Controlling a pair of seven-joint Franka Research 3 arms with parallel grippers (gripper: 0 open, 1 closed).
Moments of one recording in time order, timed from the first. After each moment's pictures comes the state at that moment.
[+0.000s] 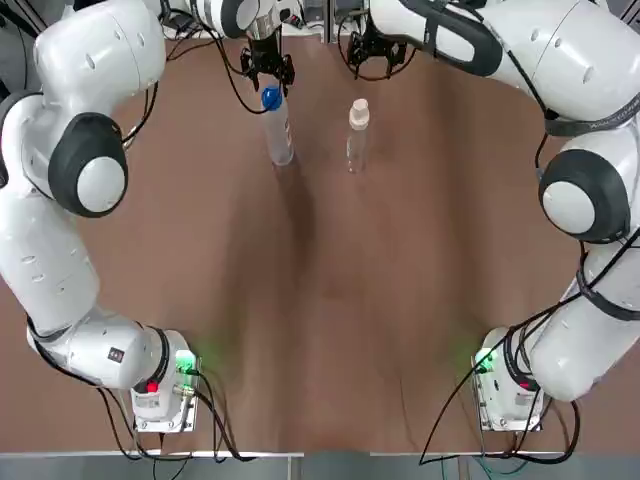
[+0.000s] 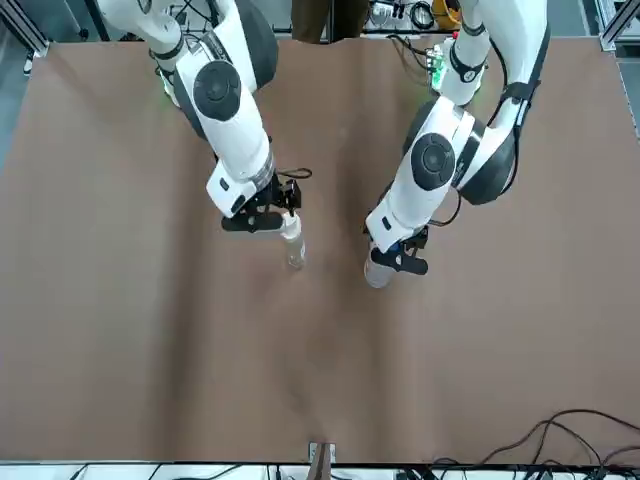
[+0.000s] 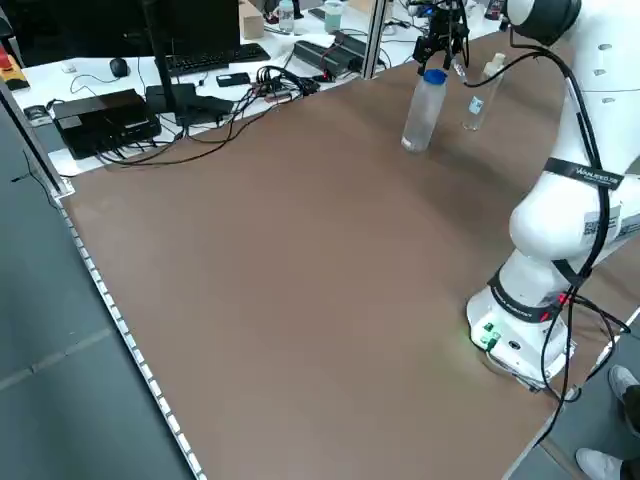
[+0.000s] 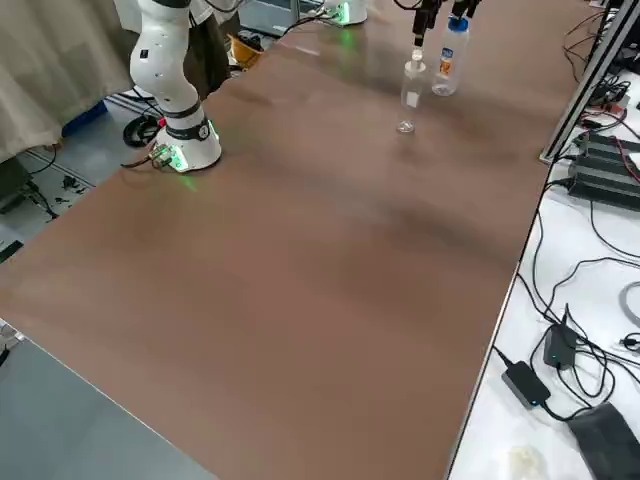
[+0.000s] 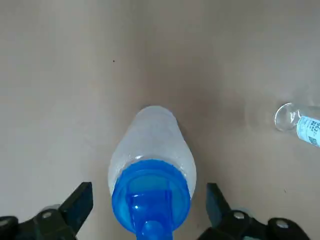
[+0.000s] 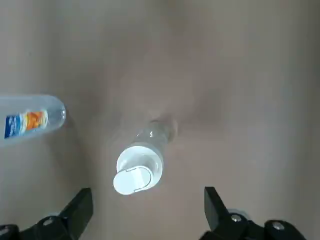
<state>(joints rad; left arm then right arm) -0.31 0.43 -0.28 -1.53 0.07 1.91 -0.38 0.55 0.40 0.09 -1.39 0.03 1.82 0.50</state>
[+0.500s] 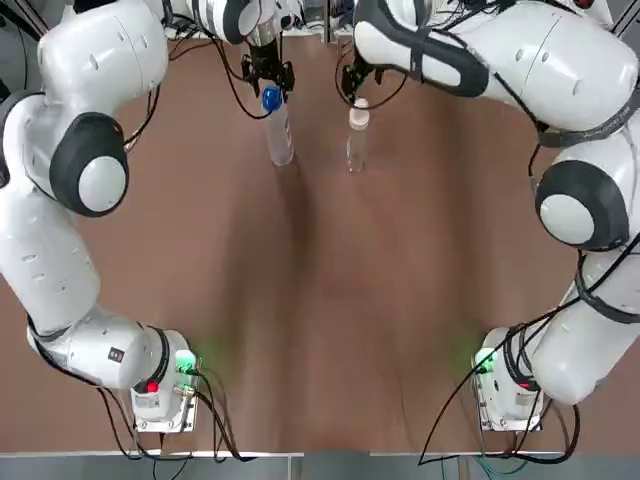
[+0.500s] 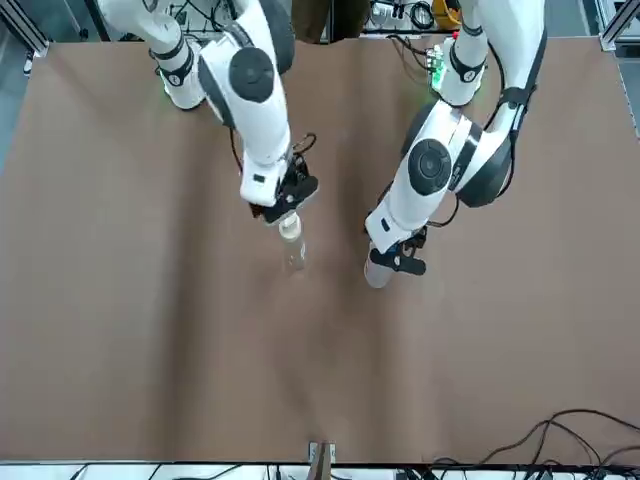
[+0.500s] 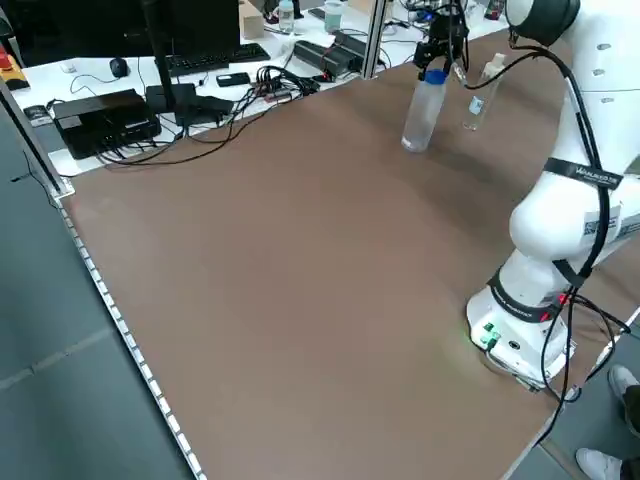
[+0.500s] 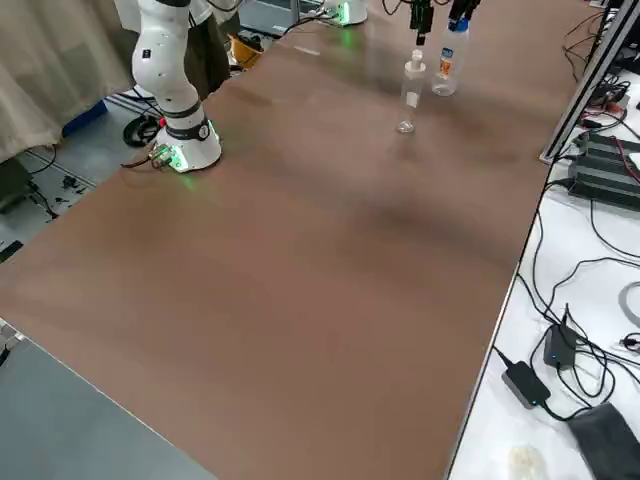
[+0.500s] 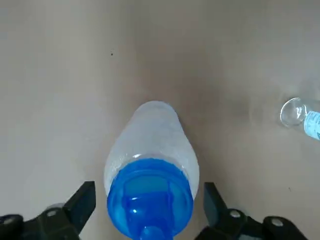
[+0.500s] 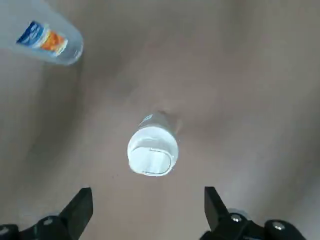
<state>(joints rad) -0.32 0.44 -0.28 -1.55 0.07 1.92 -0.38 0.62 0.40 0.10 -1.43 -0.05 1.82 0.07</state>
